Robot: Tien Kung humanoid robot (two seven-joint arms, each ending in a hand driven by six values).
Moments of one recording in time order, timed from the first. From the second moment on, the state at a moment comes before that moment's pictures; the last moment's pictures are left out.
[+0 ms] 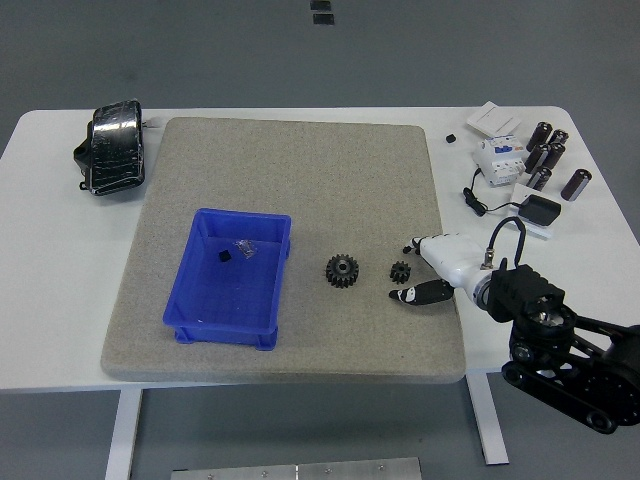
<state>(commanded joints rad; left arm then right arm) -0.01 0.29 -0.73 -0.24 0.58 0.07 0.37 0.54 -0.49 0.46 1.37 -1.94 -0.07 -0.41</state>
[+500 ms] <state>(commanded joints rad) -0.01 0.29 -0.73 -0.24 0.58 0.07 0.37 0.54 -0.49 0.45 1.38 -1.95 -0.09 -0.40</state>
